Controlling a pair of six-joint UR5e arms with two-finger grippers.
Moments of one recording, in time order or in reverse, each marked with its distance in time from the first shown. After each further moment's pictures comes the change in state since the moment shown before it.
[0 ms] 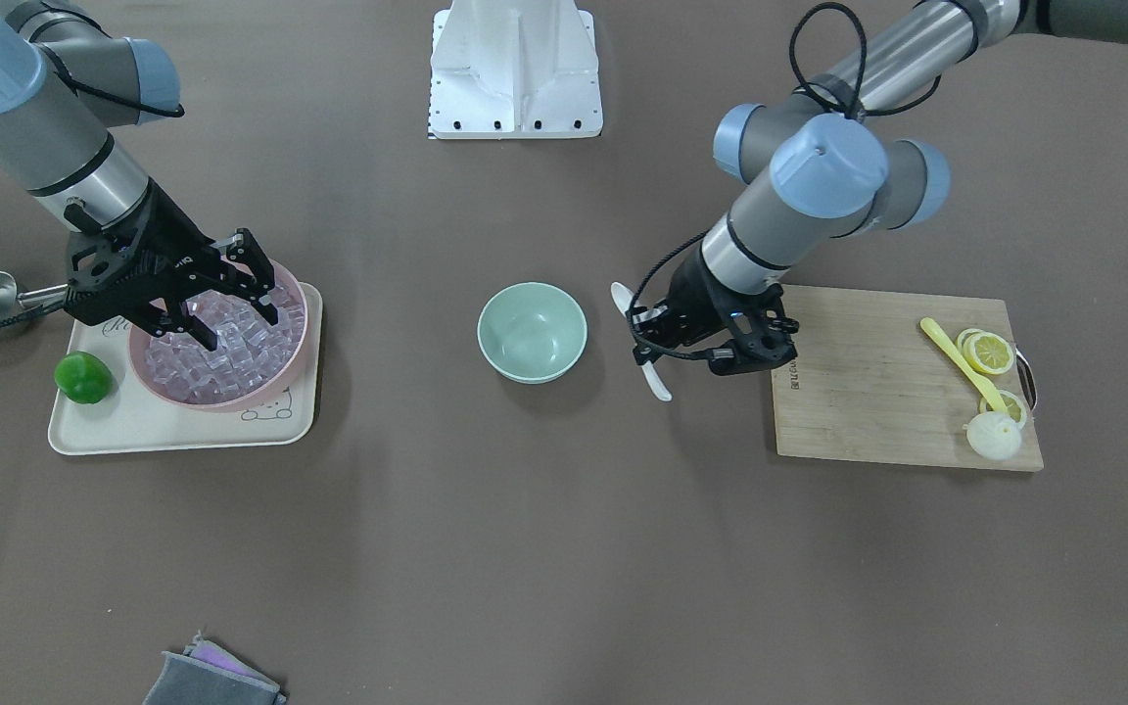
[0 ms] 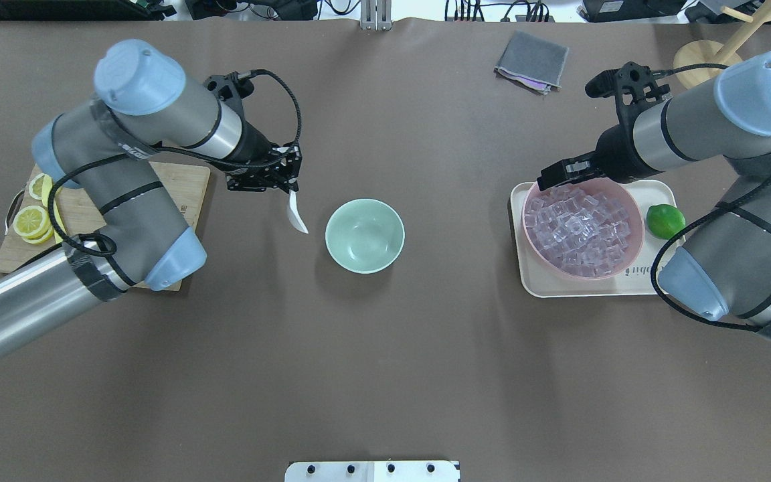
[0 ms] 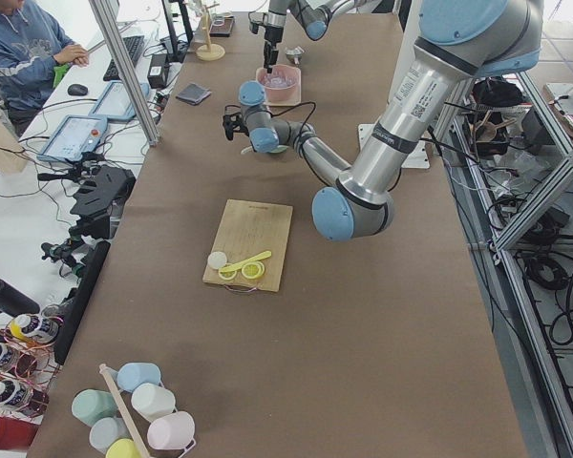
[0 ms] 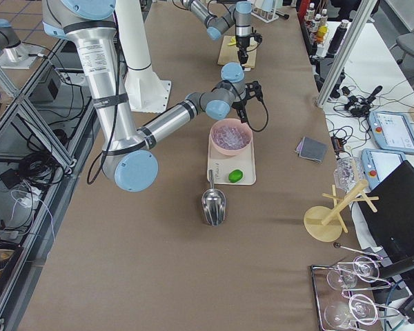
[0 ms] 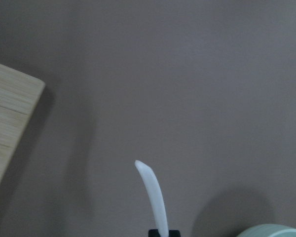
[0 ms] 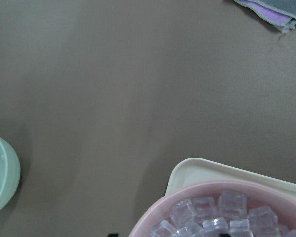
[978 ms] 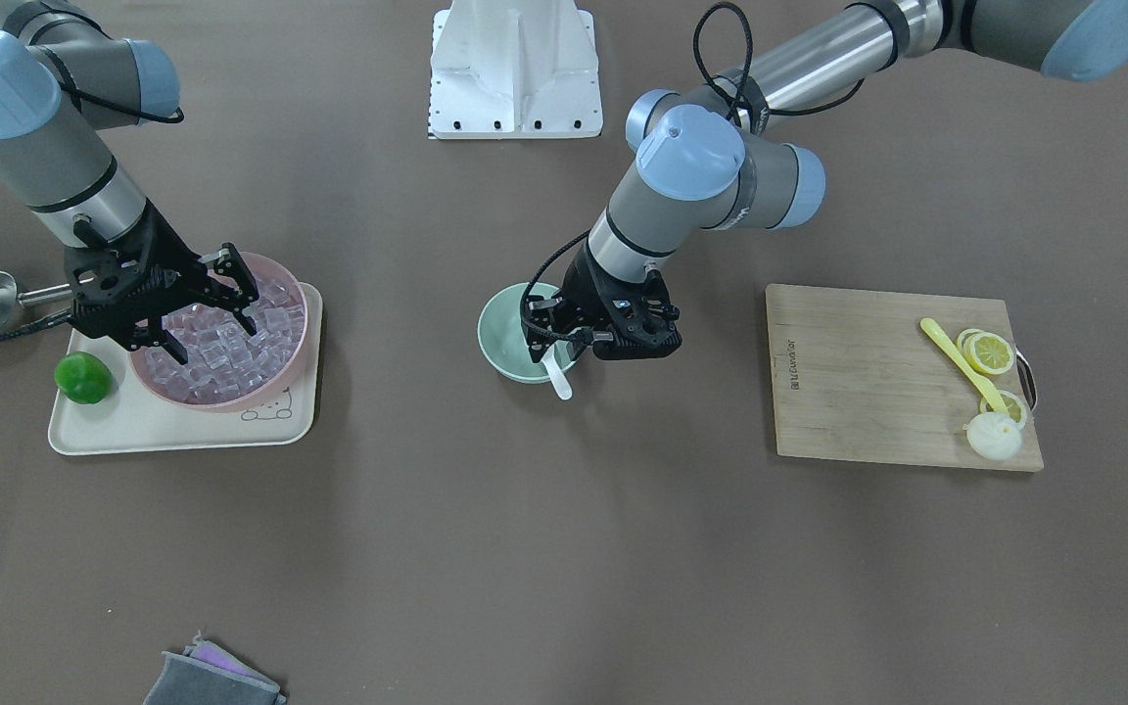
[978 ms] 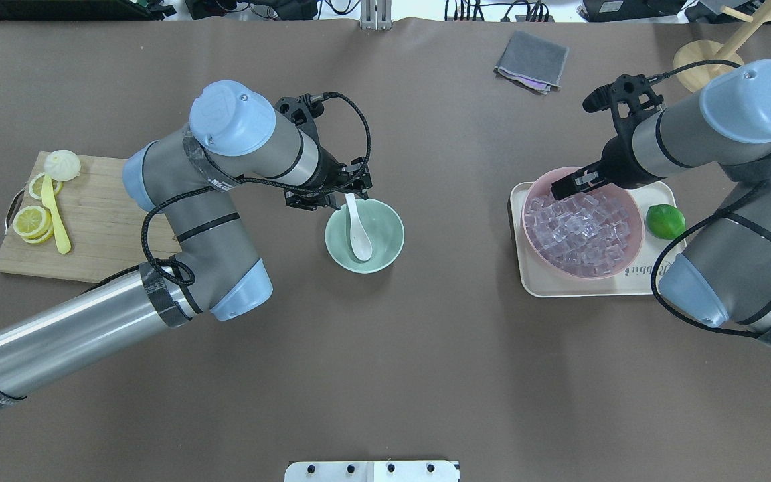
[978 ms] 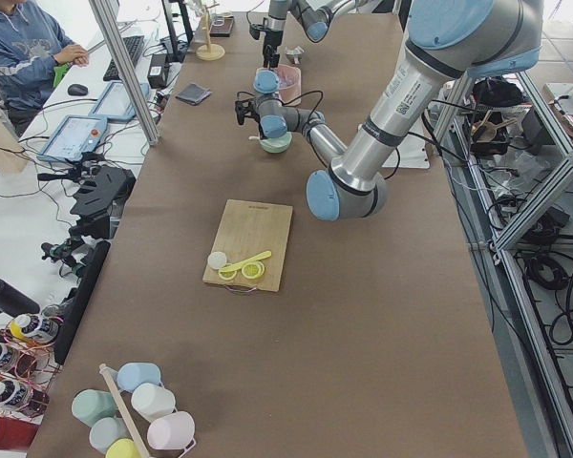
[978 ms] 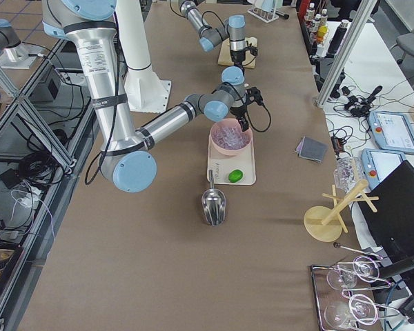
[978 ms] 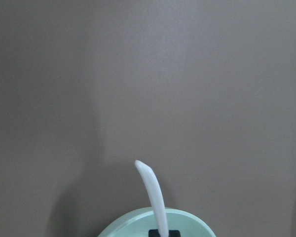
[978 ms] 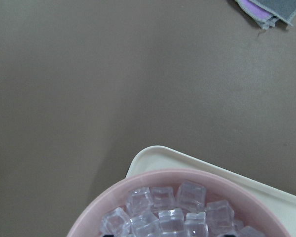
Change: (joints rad) left arm 0.097 -0.094 0.065 -0.028 0.132 -0.031; right arm -0.025 -0.022 0.001 -0.087 -0.072 -0.136
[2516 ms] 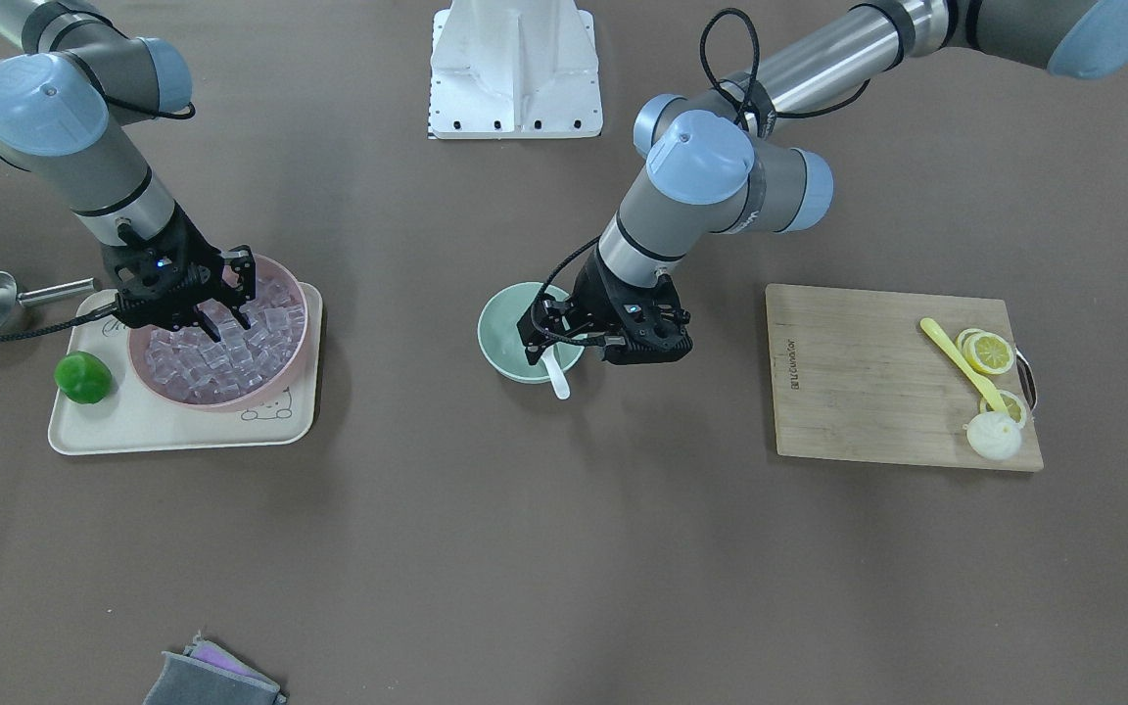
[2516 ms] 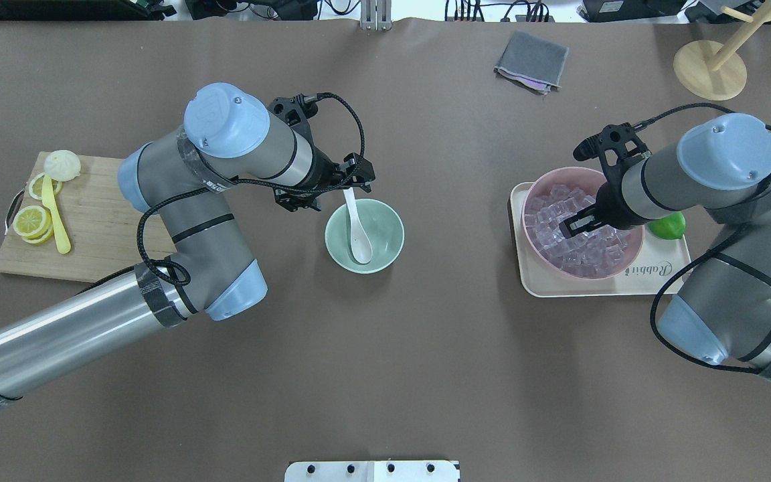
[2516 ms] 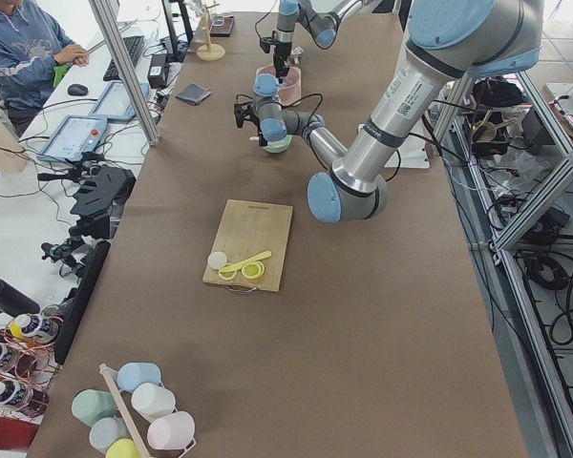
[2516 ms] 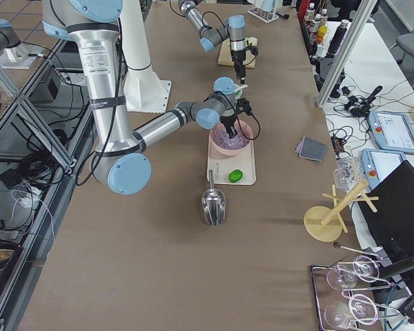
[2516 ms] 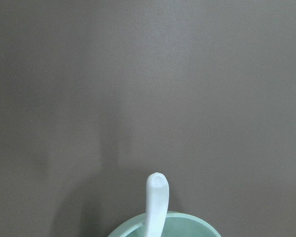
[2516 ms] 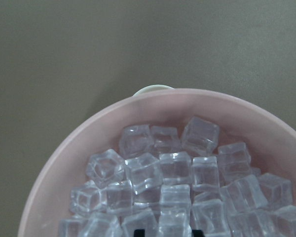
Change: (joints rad) left arm -0.005 0.018 0.002 -0.019 0.018 0.004; right arm -0.075 -0.058 -0.002 -0.001 -0.025 -0.015
